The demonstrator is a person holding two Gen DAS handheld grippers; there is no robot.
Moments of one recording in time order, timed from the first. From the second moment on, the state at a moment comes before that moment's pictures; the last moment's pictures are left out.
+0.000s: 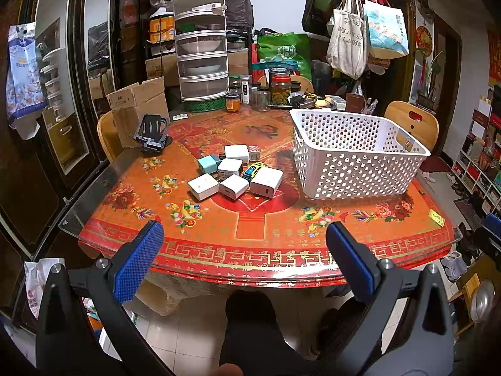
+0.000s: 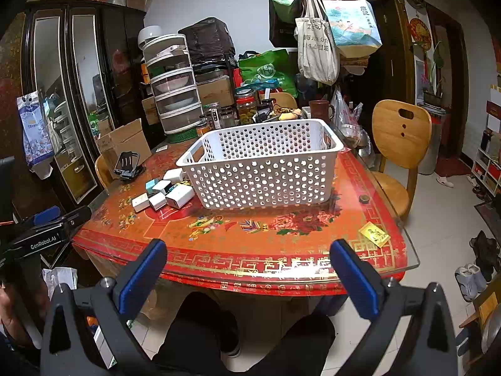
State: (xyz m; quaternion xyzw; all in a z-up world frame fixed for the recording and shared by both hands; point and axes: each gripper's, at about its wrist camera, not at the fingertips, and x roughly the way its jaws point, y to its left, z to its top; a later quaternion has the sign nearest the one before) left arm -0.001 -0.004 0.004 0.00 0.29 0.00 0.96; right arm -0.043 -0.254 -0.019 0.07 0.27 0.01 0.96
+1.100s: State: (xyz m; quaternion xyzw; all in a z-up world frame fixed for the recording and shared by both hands) left arm 0.018 -0.005 -0.012 0.01 0.27 0.01 0.96; right arm -0.028 -0.264 -0.029 0.07 0.29 0.02 0.96
